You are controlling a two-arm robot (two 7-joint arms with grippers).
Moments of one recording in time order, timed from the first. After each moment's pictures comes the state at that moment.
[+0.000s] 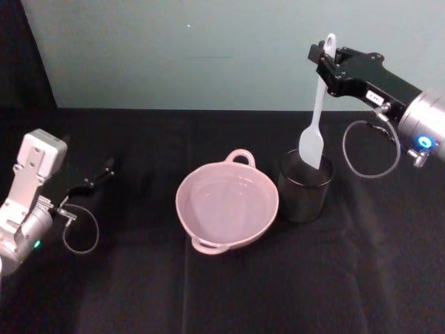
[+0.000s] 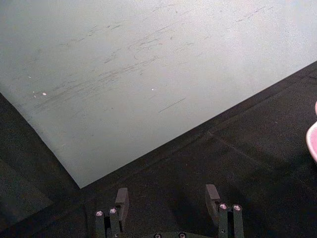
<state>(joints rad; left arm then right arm) -0.20 0.60 0.45 -1.41 -0.25 -0.12 0.03 0.38 0.54 -0.31 -1.68 0.66 0.22 0.35</state>
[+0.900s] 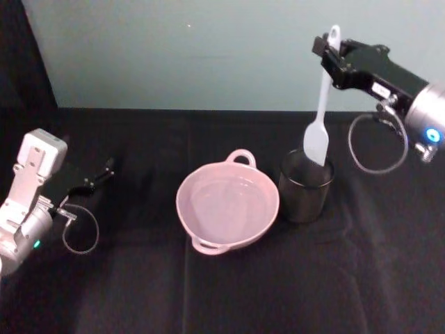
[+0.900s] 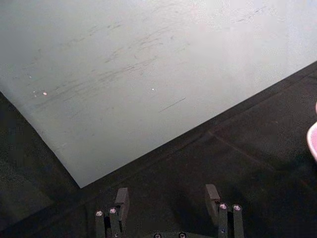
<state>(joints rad) -0.20 0.60 0.45 -1.41 -0.25 -0.12 0.03 0.39 0.57 -0.30 -1.71 0.68 0.25 0.34</state>
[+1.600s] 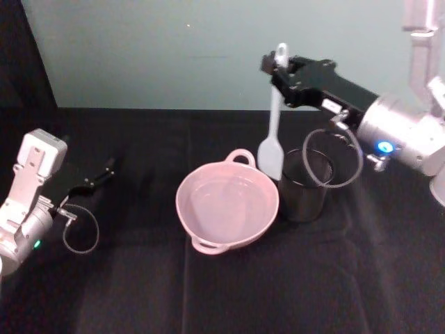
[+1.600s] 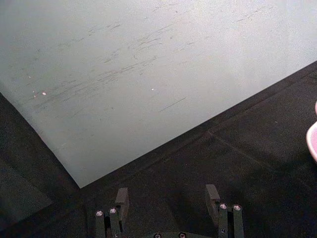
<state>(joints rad) -0.20 0.60 0.45 -1.41 -0.25 -0.12 0.03 0.44 0.51 -0.42 -1.67 0.69 0.23 0.39</state>
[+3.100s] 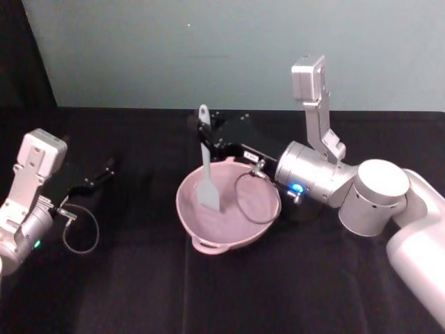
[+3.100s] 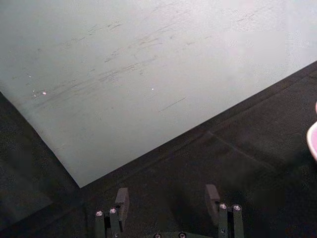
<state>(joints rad) -0.20 0.60 0.45 -1.41 -0.25 -0.12 0.03 0.54 0.27 -0.58 -1.23 0.53 -0.04 0.59</state>
